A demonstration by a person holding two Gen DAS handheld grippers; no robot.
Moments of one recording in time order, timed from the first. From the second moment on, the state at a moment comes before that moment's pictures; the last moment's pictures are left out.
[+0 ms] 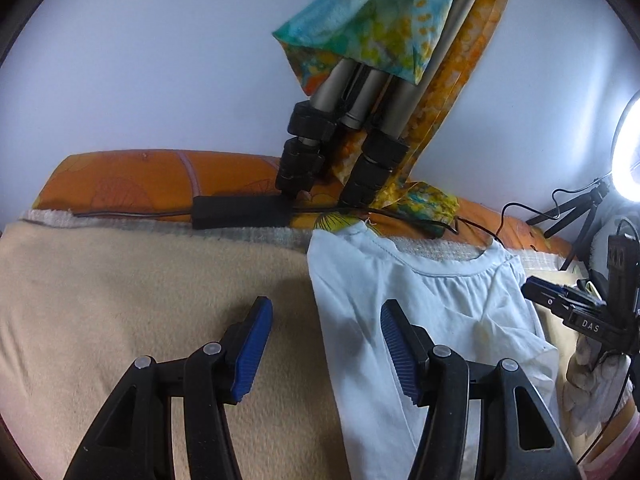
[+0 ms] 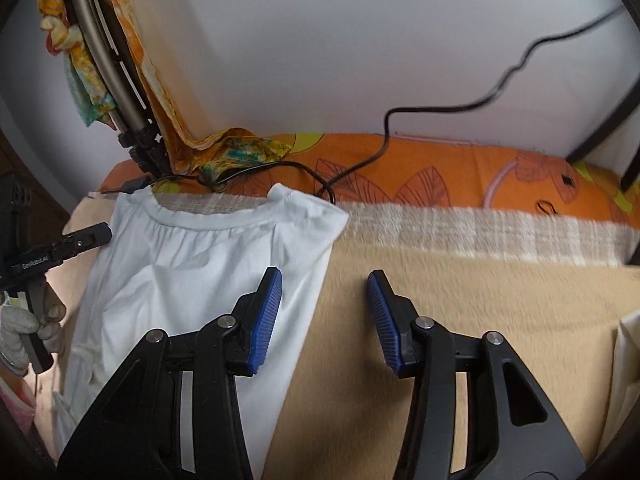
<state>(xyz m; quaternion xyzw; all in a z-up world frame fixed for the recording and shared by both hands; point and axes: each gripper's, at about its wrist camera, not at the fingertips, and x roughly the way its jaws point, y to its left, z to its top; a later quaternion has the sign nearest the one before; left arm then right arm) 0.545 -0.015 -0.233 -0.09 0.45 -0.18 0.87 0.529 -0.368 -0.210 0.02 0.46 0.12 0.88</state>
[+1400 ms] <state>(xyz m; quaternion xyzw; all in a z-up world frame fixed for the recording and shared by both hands) 0.393 -0.026 -0.136 -0.03 0.36 -0.26 0.90 0.375 -0.330 -0.088 0.01 0.40 0.17 0.90</state>
